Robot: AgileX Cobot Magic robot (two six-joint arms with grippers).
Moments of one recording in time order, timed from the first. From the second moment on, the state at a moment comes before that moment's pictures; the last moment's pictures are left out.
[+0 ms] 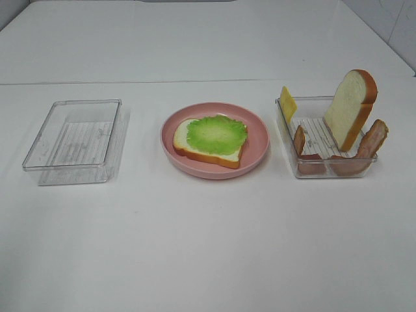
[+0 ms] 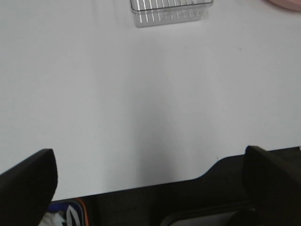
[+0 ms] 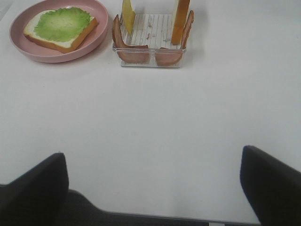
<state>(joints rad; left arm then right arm) -0.03 0.51 -0.69 -0.05 1.17 0.04 -0.02 0.00 -0.46 0.10 1.11 -0.12</state>
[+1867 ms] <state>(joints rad) 0.08 0.00 -0.52 -0.09 1.08 0.04 -0.02 0.00 -0.46 0.10 1.11 -0.12</state>
